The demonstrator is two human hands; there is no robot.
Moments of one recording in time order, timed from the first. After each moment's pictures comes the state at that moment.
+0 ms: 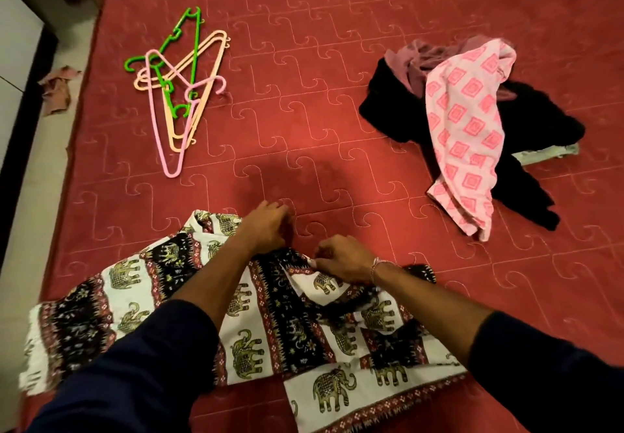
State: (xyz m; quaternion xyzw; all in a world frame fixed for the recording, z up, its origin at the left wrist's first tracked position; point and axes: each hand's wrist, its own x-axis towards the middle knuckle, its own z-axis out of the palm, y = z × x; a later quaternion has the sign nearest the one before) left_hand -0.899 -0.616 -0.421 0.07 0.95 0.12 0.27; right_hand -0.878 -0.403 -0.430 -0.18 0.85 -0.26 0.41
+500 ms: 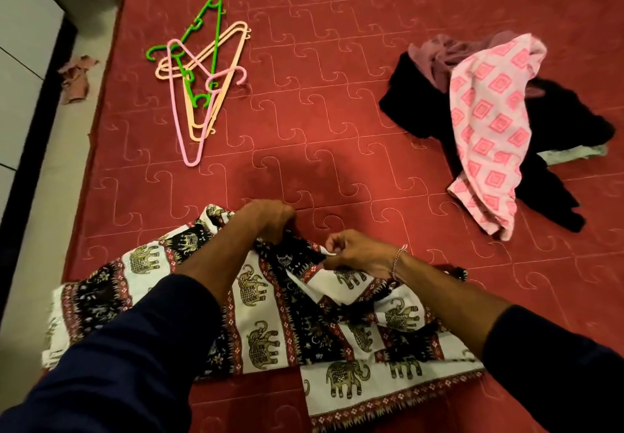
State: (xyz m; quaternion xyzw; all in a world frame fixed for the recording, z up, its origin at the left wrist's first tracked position) left_hand -0.909 -0.642 -0.407 0.15 0.90 0.02 0.41; right_hand -0.879 -0.412 -0.423 0.00 0.64 -0.51 0.57
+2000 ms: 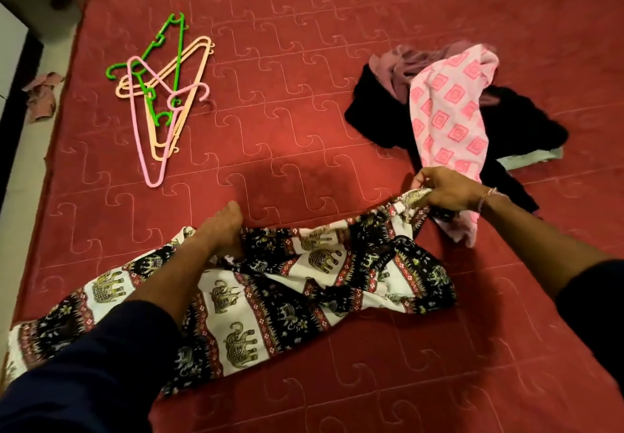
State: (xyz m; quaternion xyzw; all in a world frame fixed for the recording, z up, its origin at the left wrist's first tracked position) left_hand -0.908 -0.660 -0.431 0.01 0.95 0.13 0.30; right_hand -1.018 -0.213 -0.385 -0.05 0.90 -0.28 0.32
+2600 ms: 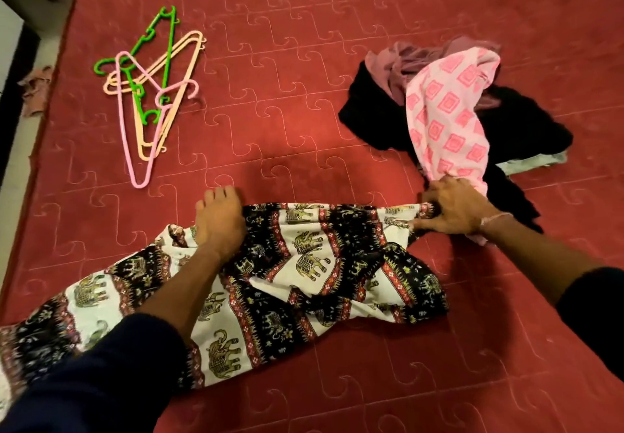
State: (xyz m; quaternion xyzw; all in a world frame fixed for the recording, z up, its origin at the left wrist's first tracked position) left_hand -0.924 -0.607 -0.431 -0.11 0.99 -0.01 0.07; right_hand -1.016 -0.172 -0.419 -0.25 0.94 0.09 0.23
